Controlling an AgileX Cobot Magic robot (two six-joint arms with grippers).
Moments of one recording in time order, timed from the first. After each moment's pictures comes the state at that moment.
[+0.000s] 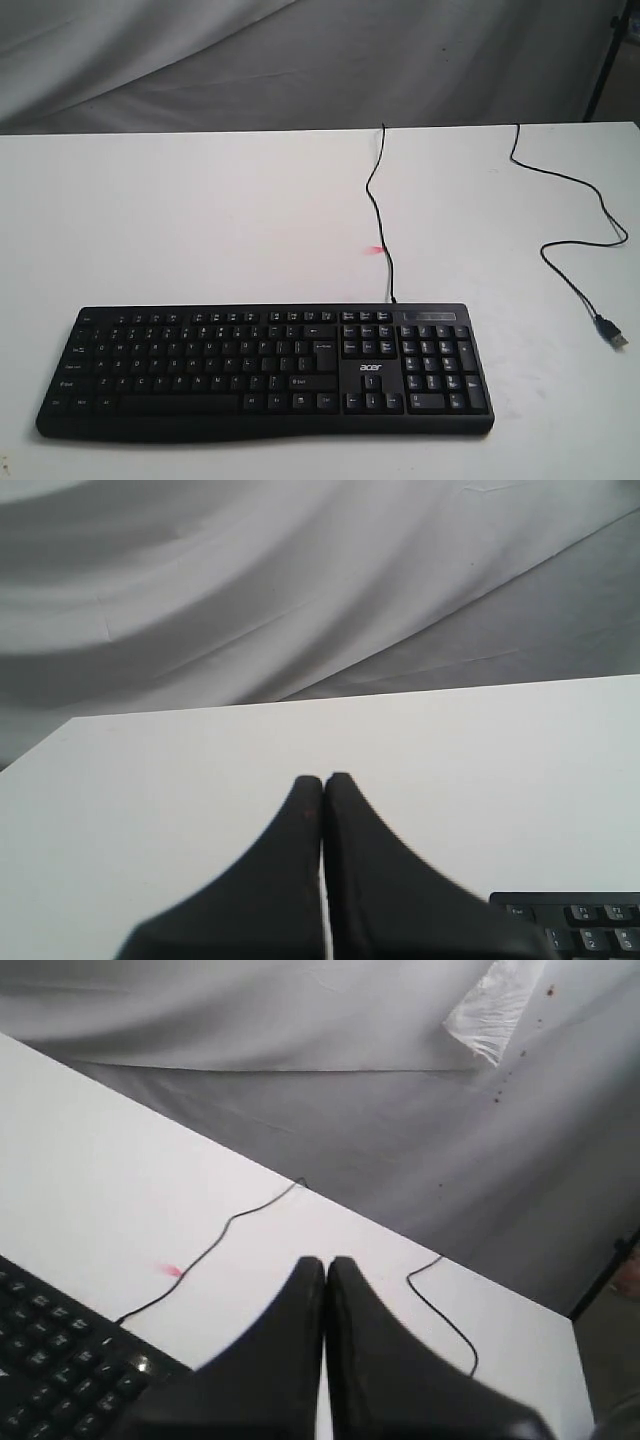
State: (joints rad) left arm 0.13 0.00 -0.01 0.03 0.19 0.09; right arm -0.09 0.18 -0.30 0.24 0.36 -0.59
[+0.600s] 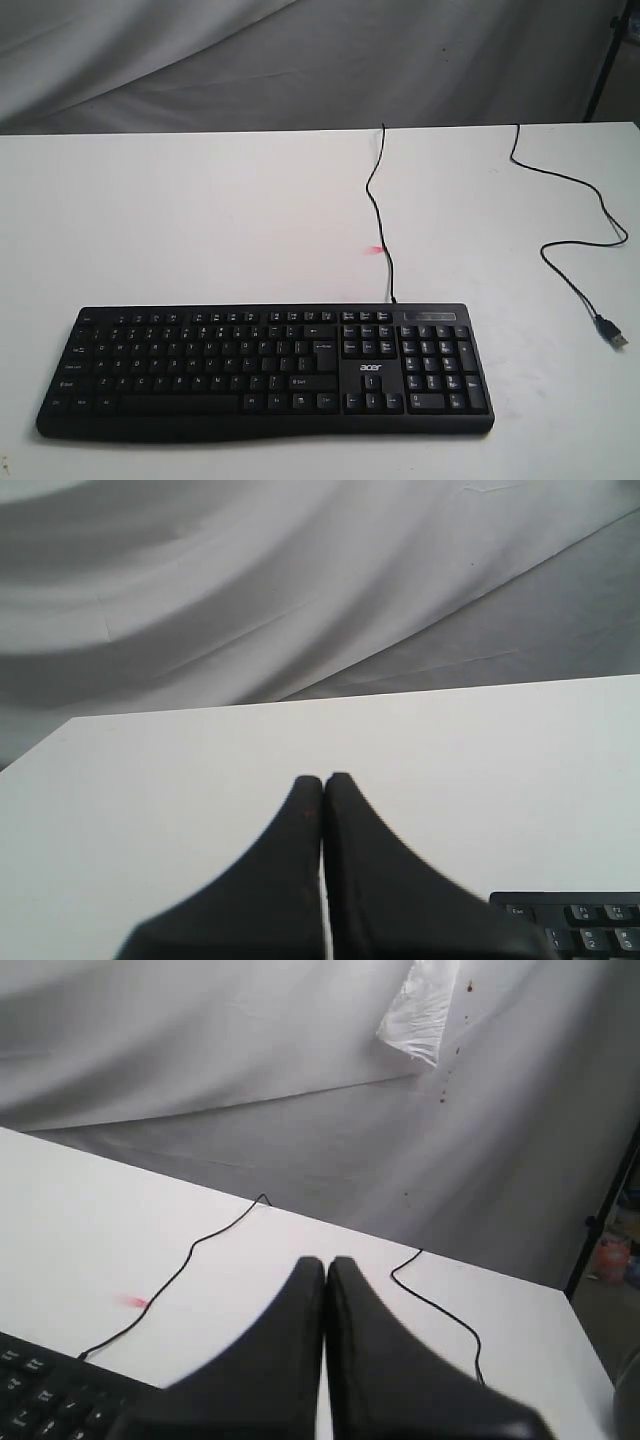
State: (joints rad) left arm 0.13 0.00 -0.01 0.03 0.19 0.09; right arm -0.09 0.11 0.00 -0.04 0.00 -0.18
